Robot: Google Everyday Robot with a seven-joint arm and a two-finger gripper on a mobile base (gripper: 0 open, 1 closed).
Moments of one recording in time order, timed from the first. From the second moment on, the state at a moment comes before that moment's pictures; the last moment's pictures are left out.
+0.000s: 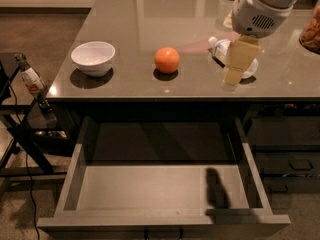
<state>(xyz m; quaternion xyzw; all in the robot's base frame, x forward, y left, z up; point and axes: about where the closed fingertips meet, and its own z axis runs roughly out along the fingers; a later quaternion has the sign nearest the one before) 0.547 -0.158 0.968 -0.63 0.75 -0.03 0.18</state>
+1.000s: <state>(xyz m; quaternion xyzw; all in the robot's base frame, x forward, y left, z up) 0.615 -0.126 0.958 -0.64 0.74 0.00 0.21</state>
